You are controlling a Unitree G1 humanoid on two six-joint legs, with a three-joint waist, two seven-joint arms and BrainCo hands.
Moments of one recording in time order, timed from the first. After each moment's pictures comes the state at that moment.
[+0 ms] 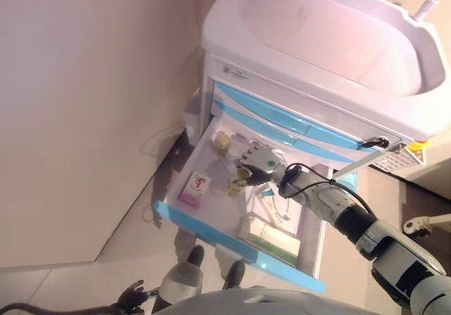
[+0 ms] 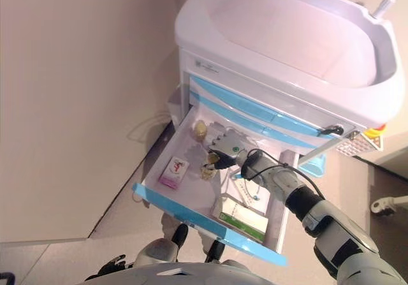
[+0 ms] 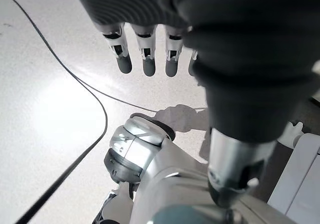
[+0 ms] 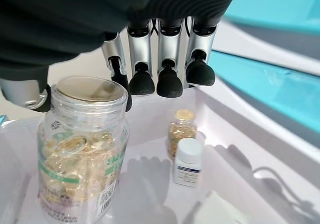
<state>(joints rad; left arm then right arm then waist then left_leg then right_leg) 0.12 0.30 -0.02 1.24 -0.19 -0.13 -0.10 -0.51 -0.57 0.75 0.34 -0.94 -0.29 -0.14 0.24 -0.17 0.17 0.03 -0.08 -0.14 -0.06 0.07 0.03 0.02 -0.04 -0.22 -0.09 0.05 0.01</state>
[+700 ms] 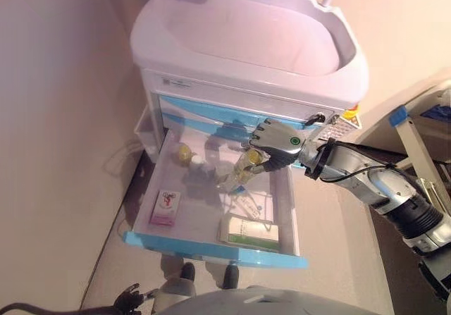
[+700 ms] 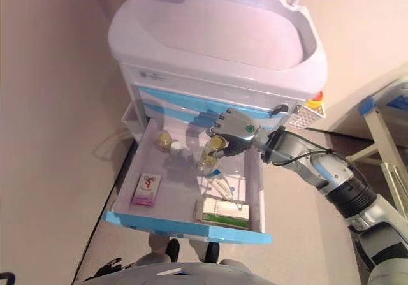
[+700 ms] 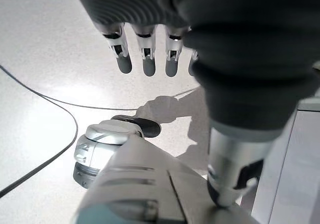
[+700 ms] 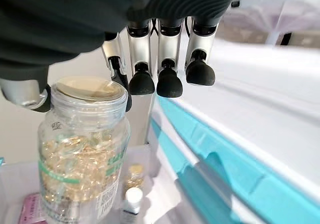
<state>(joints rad) 0.12 0.30 0.00 1.24 -0.19 -0.09 -0.08 -0.51 -0.87 0.51 -0.15 -0.77 -0.43 0.08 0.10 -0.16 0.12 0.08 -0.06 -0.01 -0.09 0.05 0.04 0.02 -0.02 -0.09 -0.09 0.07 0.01</state>
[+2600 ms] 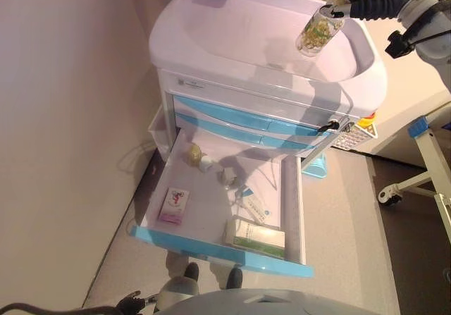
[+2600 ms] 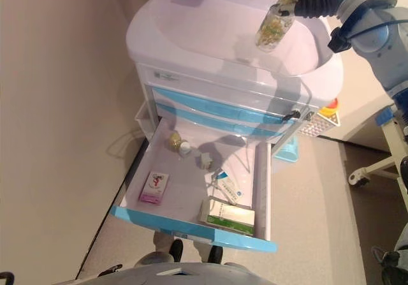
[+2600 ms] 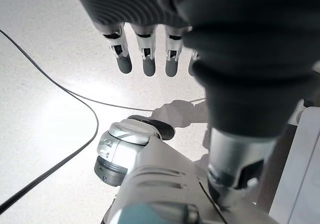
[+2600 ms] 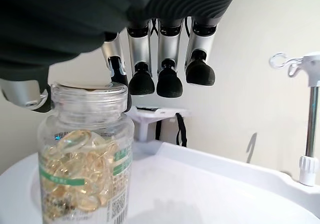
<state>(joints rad) 0.12 0.30 -0.04 1.21 -0.22 0.00 -0.08 -1.34 -1.13 0.75 0.55 -0.13 -0.24 0.08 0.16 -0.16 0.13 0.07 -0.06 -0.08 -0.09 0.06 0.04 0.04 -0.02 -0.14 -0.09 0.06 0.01</state>
